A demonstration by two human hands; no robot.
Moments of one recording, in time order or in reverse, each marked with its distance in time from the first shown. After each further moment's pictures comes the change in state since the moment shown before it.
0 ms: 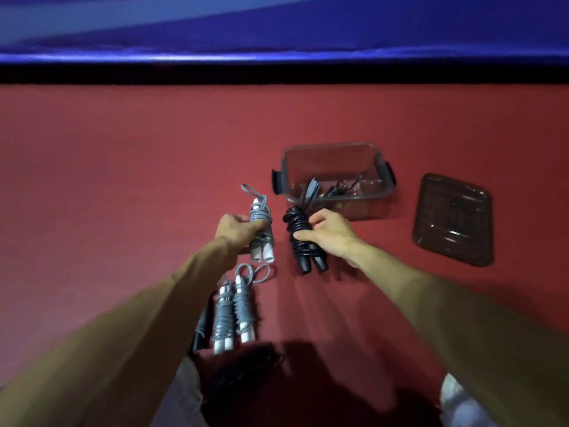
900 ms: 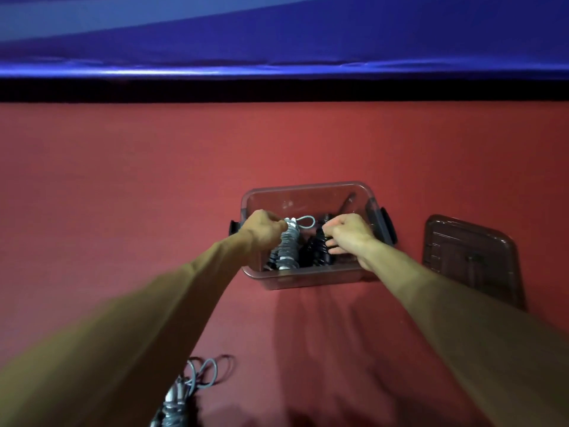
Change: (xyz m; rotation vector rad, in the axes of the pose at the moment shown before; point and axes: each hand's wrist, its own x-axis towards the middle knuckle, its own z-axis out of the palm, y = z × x) left_hand 0.157 0.095 0.124 0.315 -0.194 0.143; right_hand 0.197 0.035 -0.084 0.231 0.117 0.146
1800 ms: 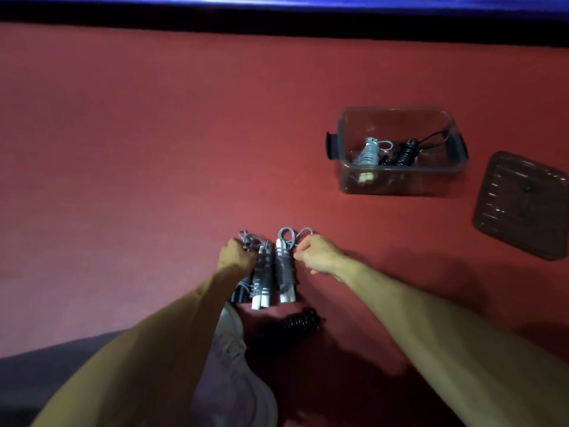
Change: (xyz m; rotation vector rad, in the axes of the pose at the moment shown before) left_hand -0.227 -0.239 -0.079 0.208 0.271 -0.369; right_hand -0.234 0.048 0.195 -0.489 -0.473 -0.037
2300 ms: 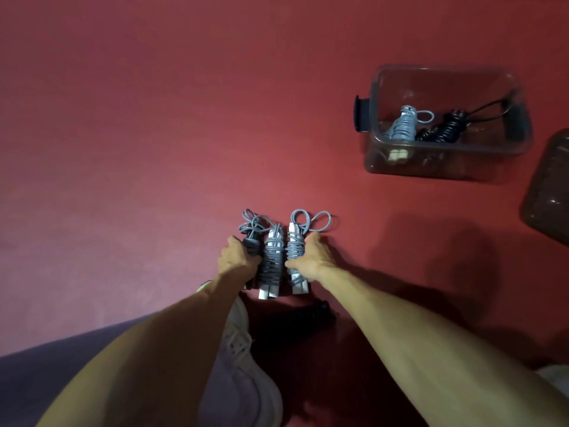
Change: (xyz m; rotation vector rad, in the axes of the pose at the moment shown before) left_hand 0.031 -0.049 0.040 0.035 0.003 -0.208; right_hand 0.047 0.020 0.071 0.004 0.034 0.107
